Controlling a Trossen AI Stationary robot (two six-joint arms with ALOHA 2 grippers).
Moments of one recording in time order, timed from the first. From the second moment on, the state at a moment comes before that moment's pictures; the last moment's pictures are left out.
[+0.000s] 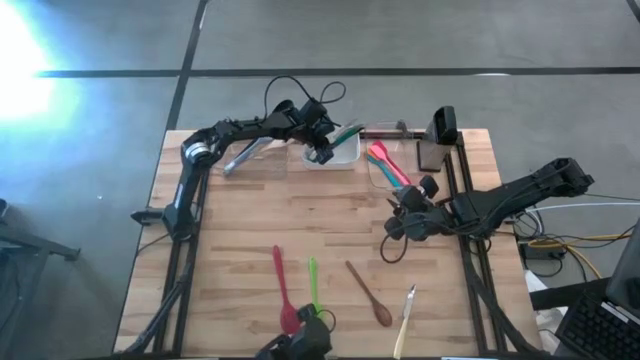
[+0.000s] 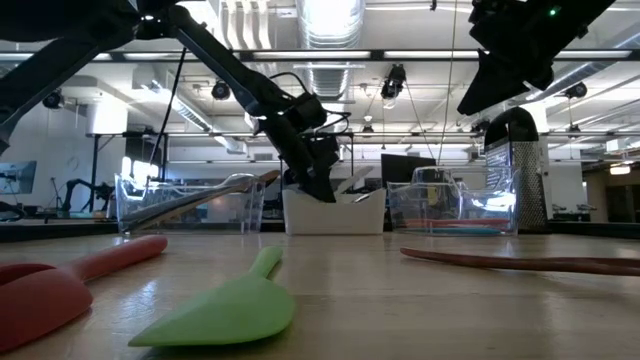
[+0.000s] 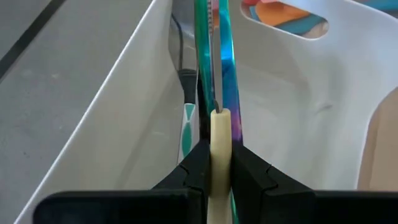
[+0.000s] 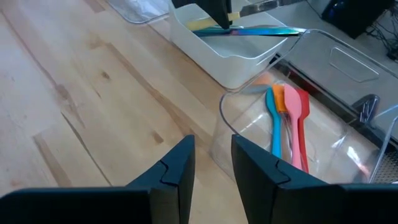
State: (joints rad) left arm 0.63 2.11 1.61 -0.34 0.16 0.18; right arm 0.29 1.12 0.78 -0.67 0.81 0.73
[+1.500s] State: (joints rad) left arm 0.38 1.41 1.62 -0.98 0.19 0.18; right arm 0.29 1.12 0.78 -0.67 0.81 0.70
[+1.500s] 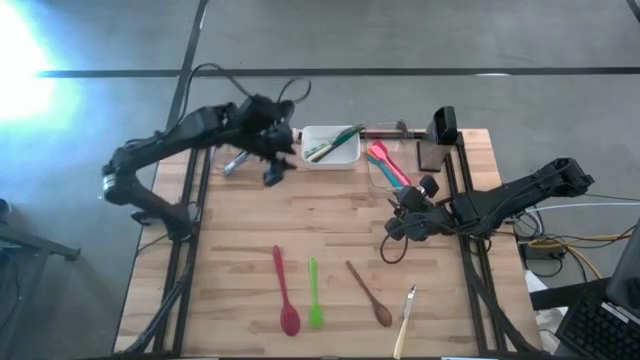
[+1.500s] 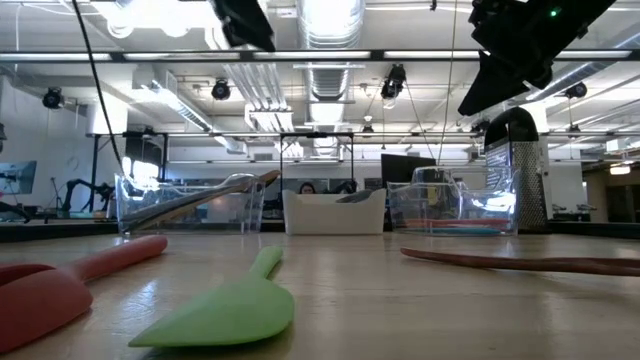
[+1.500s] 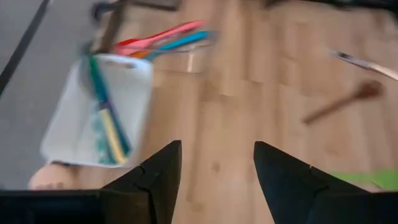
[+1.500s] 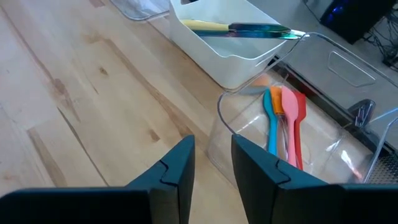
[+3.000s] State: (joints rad) left arm -0.58 1.73 1.17 -0.67 -0.18 0.16; right arm 0.29 1.12 0.78 -0.63 0.81 0.71
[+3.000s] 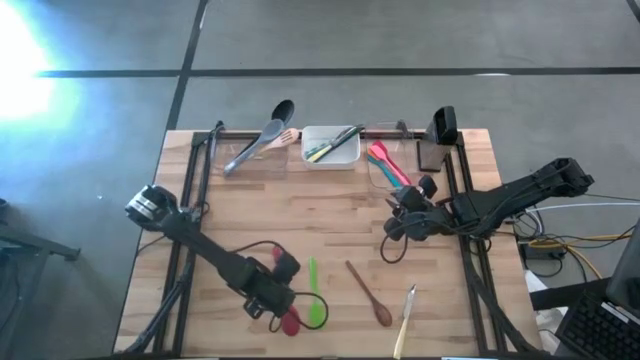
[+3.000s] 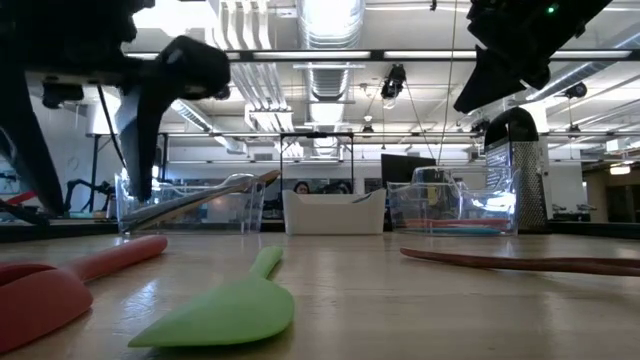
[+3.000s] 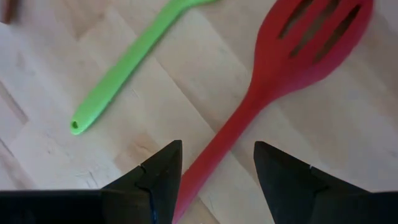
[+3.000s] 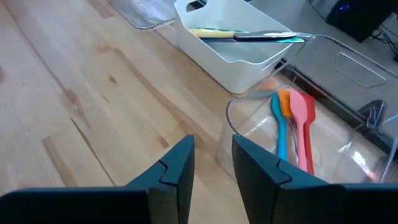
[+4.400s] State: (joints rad) left arm -0.47 1.94 1.16 -0.70 0.05 0.32; right arm 0.29 1.12 0.78 -0.61 0.81 0.70
